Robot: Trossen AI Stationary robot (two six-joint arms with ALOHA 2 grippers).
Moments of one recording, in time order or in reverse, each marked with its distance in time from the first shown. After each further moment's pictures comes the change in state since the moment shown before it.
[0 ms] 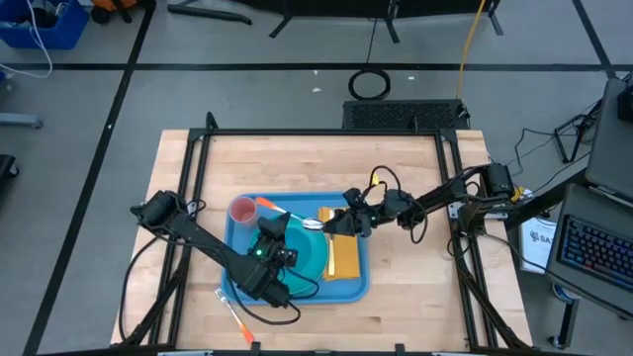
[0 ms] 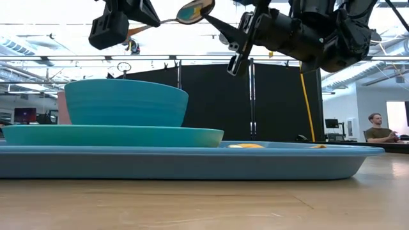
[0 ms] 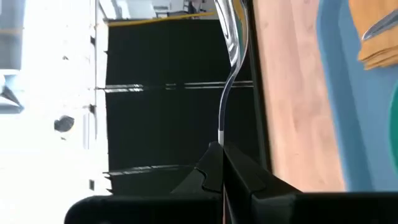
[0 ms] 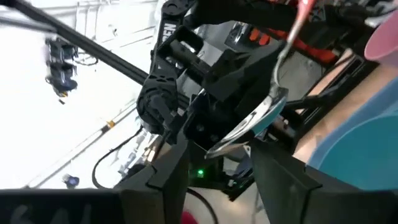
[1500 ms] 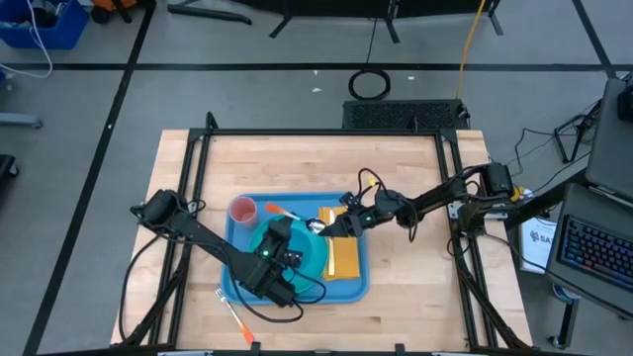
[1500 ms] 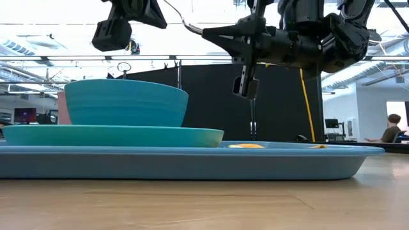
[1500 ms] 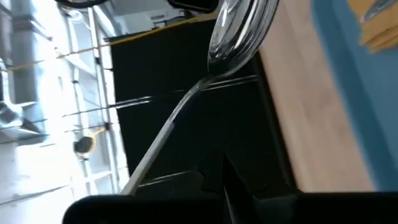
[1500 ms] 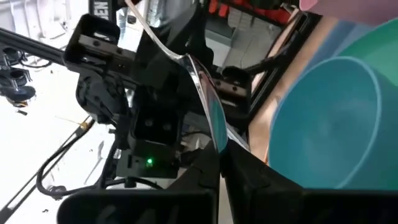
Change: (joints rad) left arm 0.023 -0.001 0.000 0.149 -0.014 0.307; right arm -0.011 0.000 0.001 -0.202 -0.049 0.082
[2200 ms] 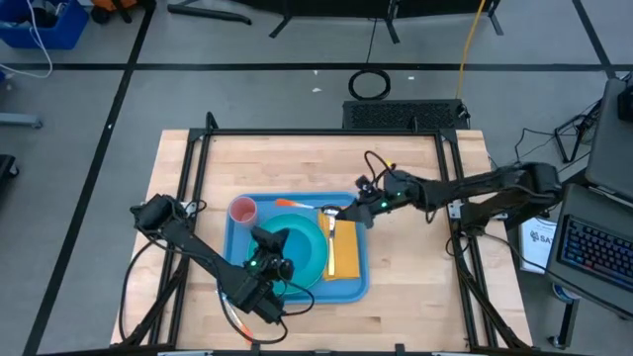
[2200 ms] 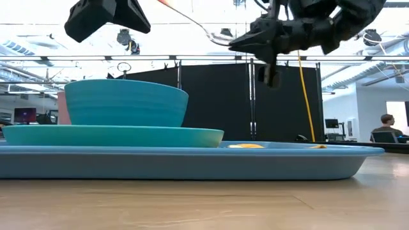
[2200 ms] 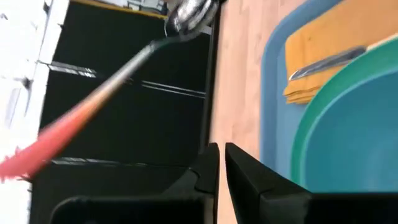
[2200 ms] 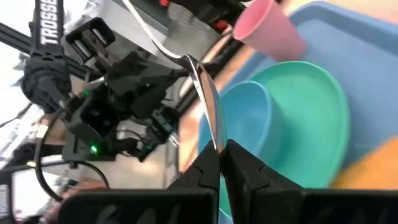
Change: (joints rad) left arm -0.105 0.000 0.000 -0.022 0.164 -0.480; right arm -0.111 -0.384 -0.002 -0.679 0.002 -0.336
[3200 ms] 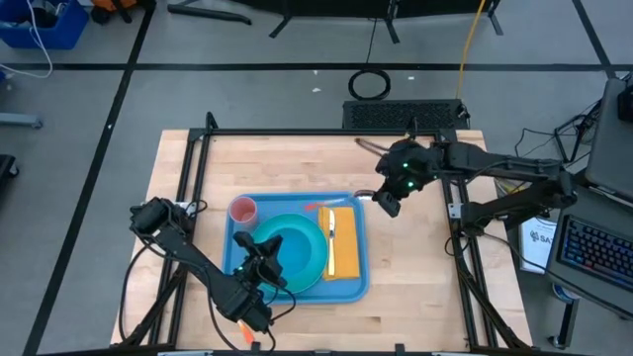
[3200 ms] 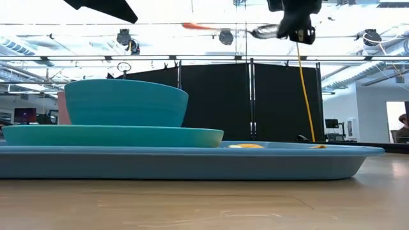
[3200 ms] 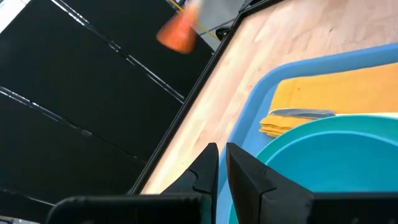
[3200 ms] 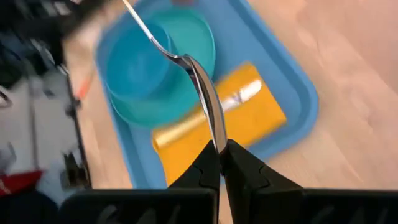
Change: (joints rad) left arm -0.076 0.000 -0.001 -0.128 -0.001 -0.627; right arm -0.076 -0.170 0.585 -1.407 0.130 -0.428
